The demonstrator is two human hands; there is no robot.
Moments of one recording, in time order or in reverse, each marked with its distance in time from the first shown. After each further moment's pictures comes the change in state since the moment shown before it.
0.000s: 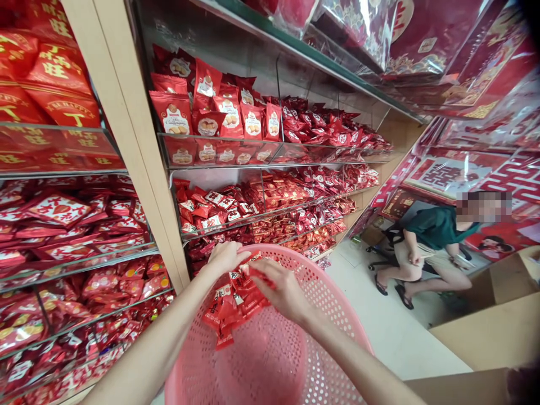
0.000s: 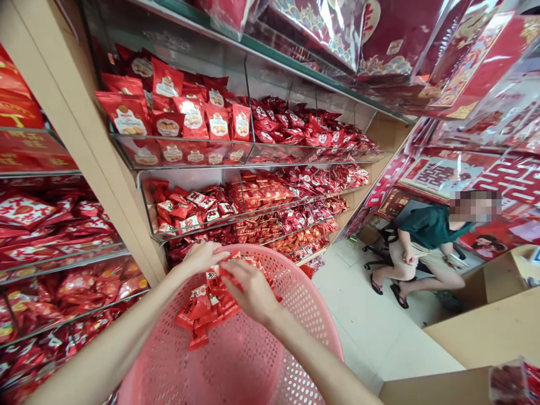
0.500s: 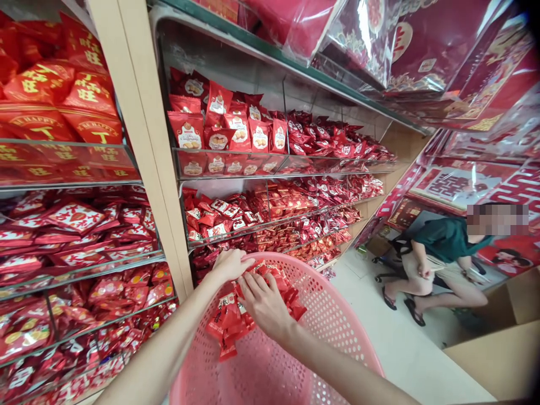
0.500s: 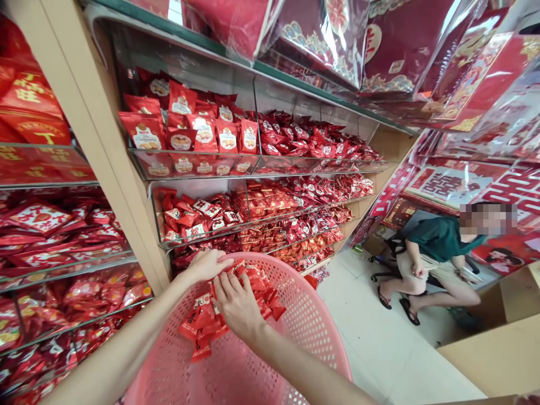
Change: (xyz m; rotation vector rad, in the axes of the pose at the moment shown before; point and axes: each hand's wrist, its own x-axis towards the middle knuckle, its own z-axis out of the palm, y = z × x) left_hand 0.004 -0.003 0.002 -0.006 0.024 -0.020; right_hand -0.008 0.012 0.059 -0.712 -0.152 -0.122
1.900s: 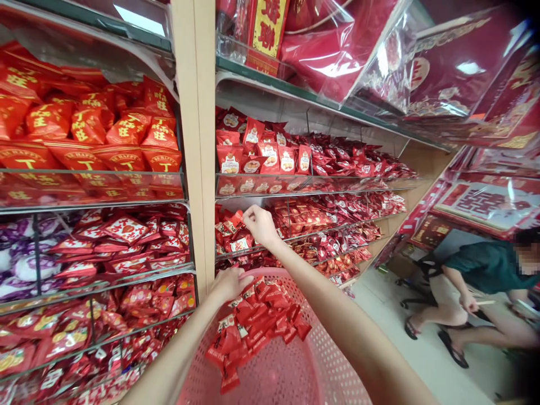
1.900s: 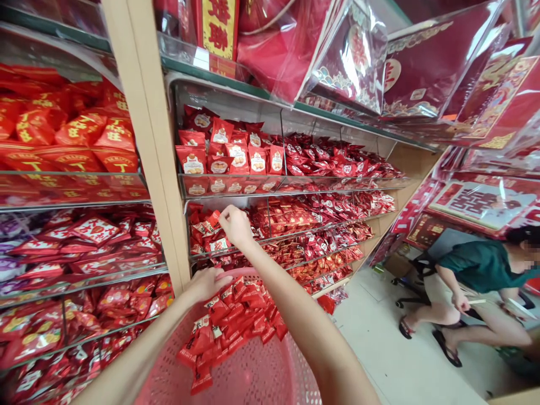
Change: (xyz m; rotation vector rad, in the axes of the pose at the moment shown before) left_hand -0.028 -0.053 -0.003 -0.055 -0.004 -0.060; right_hand 0.206 0.037 -0.049 0.596 0.232 0.306
